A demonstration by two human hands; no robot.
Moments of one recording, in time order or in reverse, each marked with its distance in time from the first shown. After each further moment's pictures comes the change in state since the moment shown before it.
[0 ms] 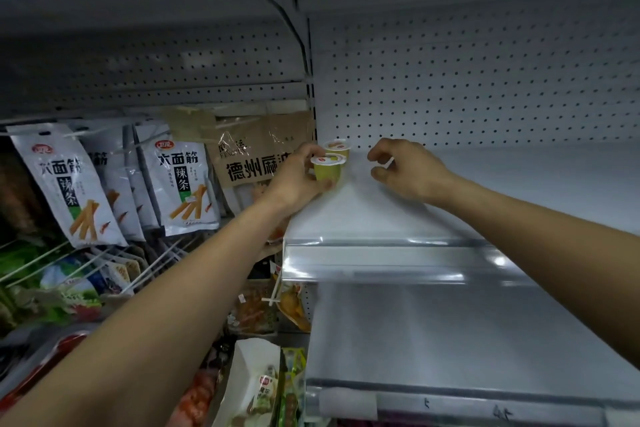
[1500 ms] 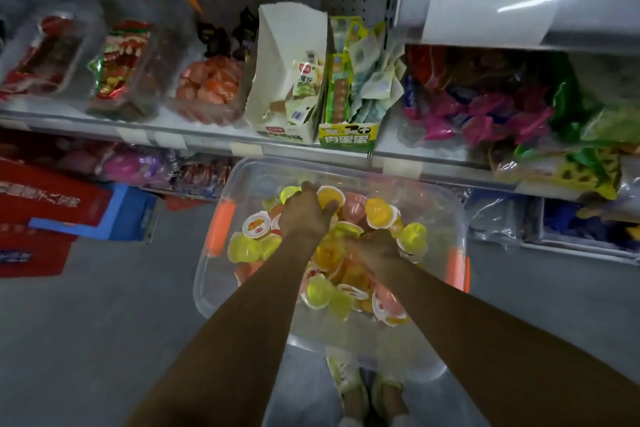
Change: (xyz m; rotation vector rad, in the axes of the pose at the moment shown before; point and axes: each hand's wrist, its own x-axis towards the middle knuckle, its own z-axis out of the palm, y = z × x) left_hand -0.418 -0.379 0.202 0.474 -0.369 -0.891; right_hand -0.449 -0.033 0.507 0.623 -0.771 1.135
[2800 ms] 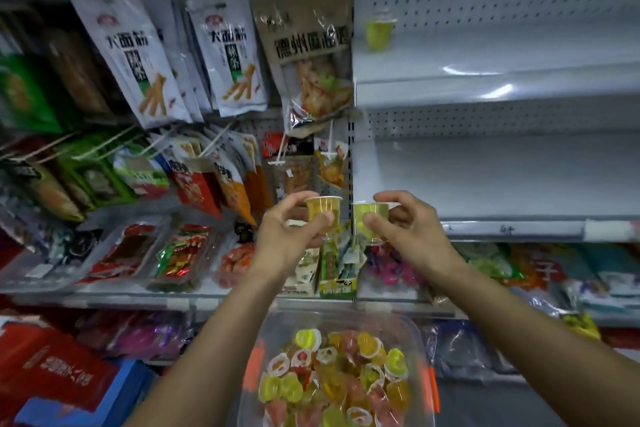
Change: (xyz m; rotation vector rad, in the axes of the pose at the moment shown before) left_hand -0.199 0.090 -0.307 -0.970 0.097 0.596; right_hand -0.326 -0.203 -0.166 0.287 0.239 -0.920
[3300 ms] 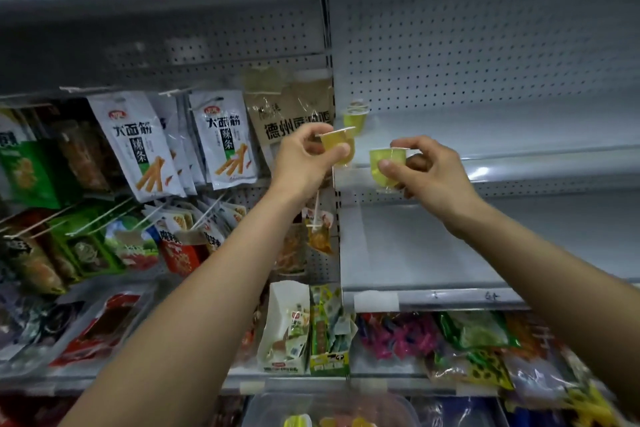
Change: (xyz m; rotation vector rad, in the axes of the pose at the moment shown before) left_hand 0.095 0.166 0.046 0.134 0.023 0.380; right_hand 0.068 -0.126 -0.078 -0.060 0.174 -0.299
